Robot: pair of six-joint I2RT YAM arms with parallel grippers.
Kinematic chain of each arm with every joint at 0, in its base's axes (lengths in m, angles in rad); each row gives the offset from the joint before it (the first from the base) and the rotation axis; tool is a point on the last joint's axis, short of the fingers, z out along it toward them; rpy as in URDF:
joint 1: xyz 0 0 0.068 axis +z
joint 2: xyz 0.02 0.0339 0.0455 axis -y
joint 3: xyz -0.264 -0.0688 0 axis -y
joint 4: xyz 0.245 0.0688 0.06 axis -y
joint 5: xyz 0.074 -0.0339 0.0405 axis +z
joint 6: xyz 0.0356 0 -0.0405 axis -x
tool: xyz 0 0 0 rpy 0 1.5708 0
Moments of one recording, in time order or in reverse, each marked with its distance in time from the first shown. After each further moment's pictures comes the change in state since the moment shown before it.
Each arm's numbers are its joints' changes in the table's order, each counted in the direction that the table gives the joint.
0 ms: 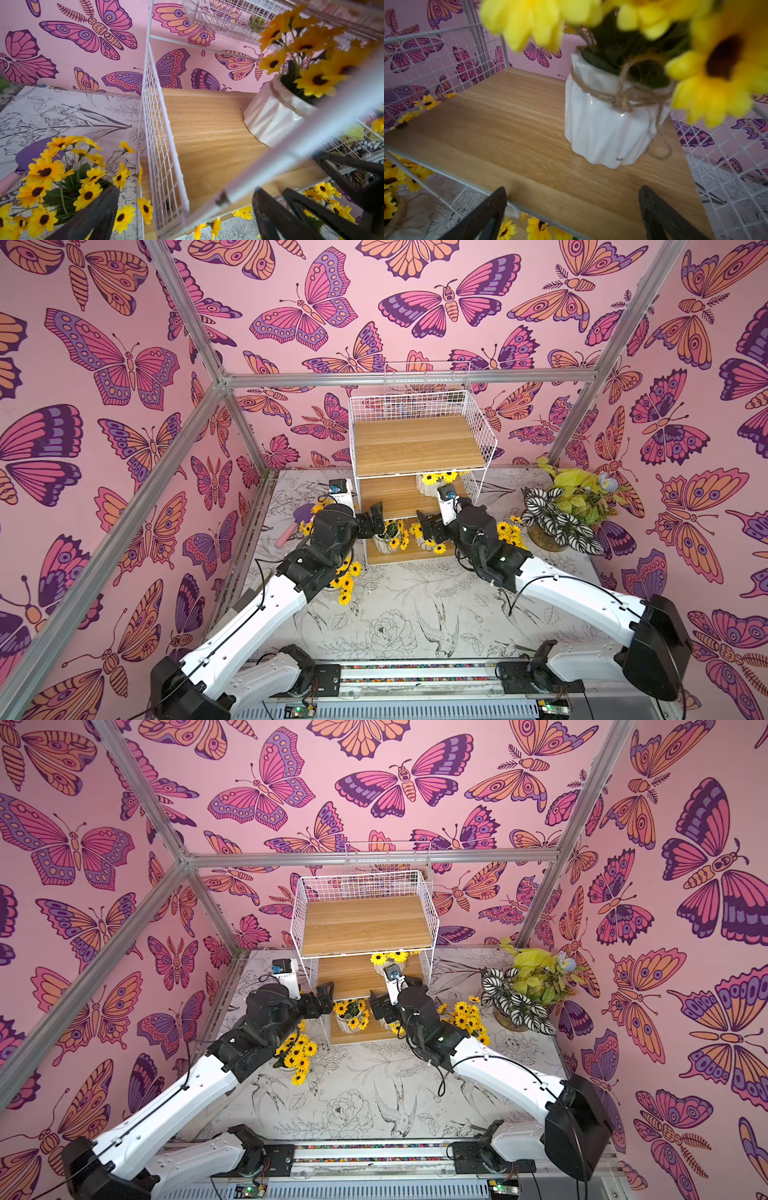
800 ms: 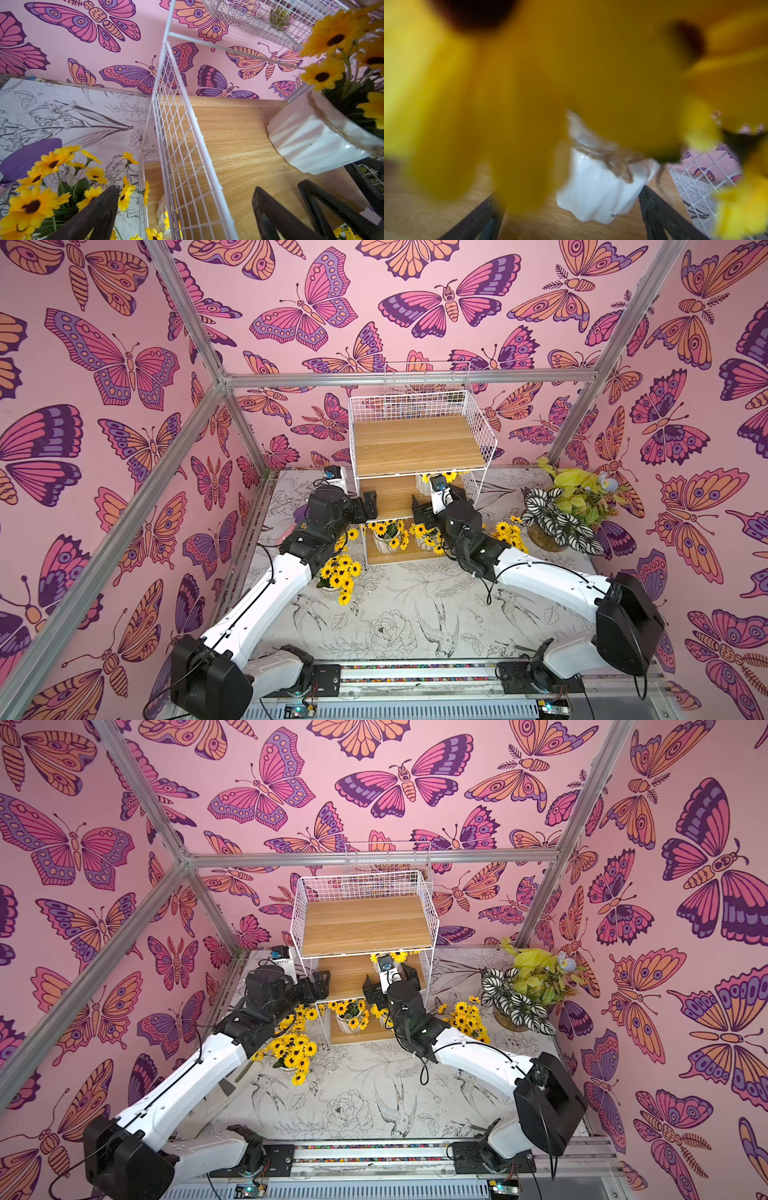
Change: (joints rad) left arm 0.158 -0.124 0.050 0.034 -0.178 -0.015; right arm 0.002 -0.150 0.067 0.197 -0.151 0.067
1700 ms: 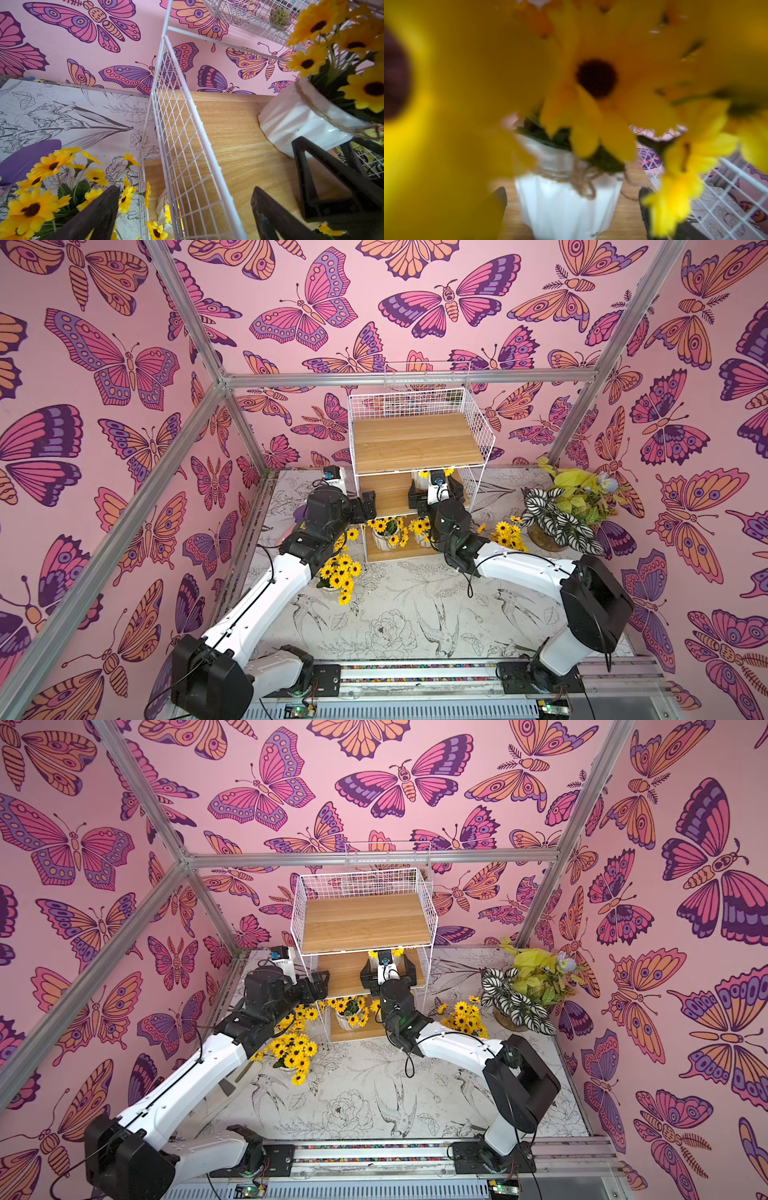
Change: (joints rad) left arm 0.011 0.008 -0.026 0.021 -0.021 -0.011; right arm -0.003 -0.172 0.041 0.330 -0.201 0.036
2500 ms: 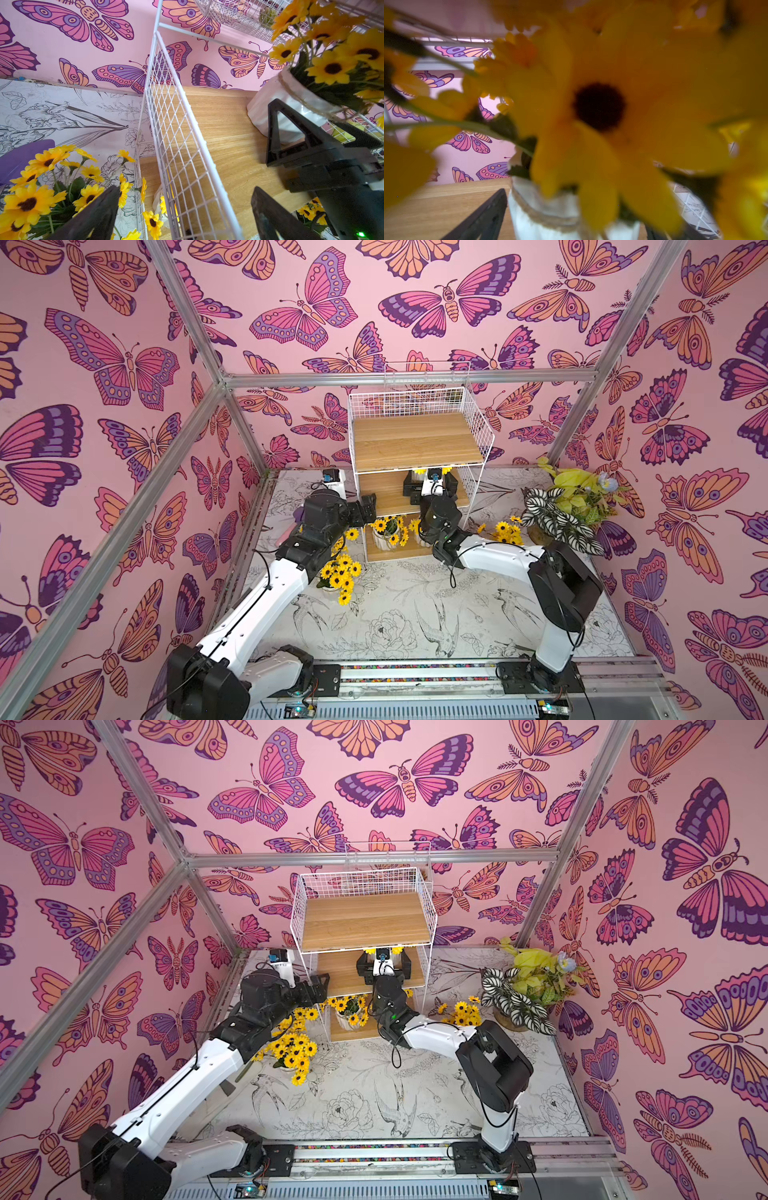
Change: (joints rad) left arm 0.000 0.033 -0.018 0.001 -0.032 0.000; right arm -0.007 -0.176 0.114 0.212 -0.047 0.021
